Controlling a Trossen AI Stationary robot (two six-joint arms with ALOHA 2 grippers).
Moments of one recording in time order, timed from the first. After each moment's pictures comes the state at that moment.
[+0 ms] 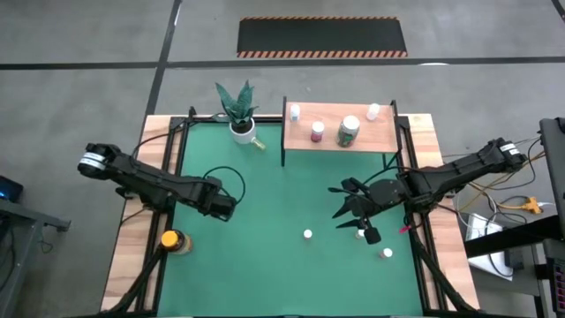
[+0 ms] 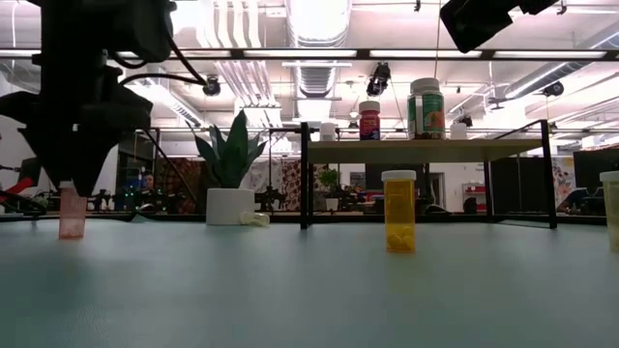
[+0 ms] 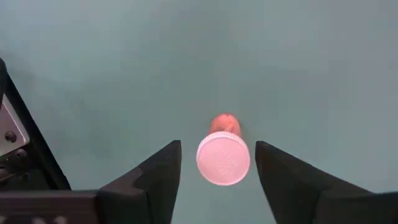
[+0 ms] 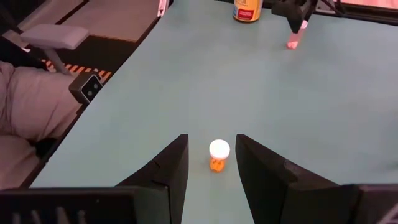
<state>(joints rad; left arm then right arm) -0.22 1.33 0.80 -1.08 -0.15 -1.39 0.30 1.05 0.78 -0.28 -0.08 0.00</state>
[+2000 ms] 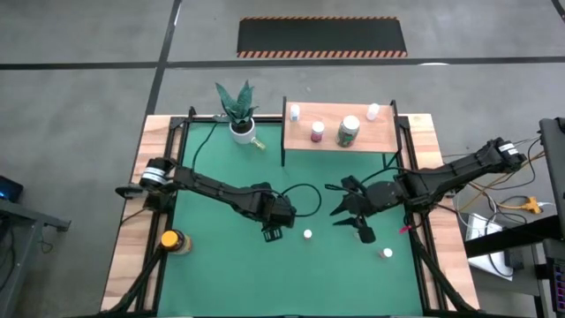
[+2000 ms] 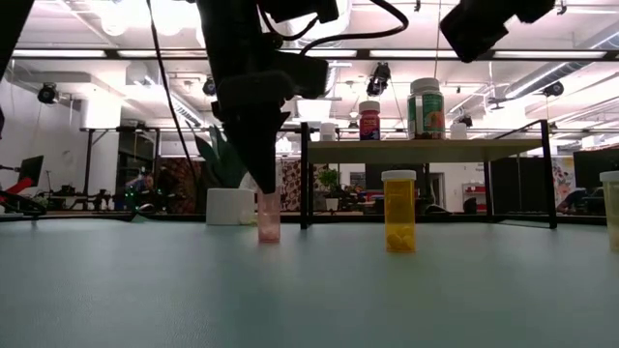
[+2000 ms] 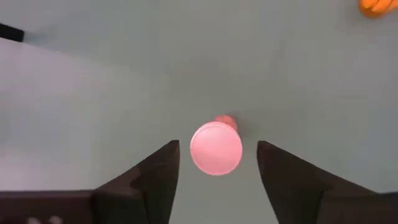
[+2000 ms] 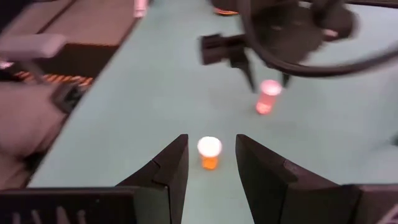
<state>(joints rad) -0.21 1.92 1.46 -0.87 -0.27 -0.43 0.30 1.07 0.77 -0.25 0.00 0.09</state>
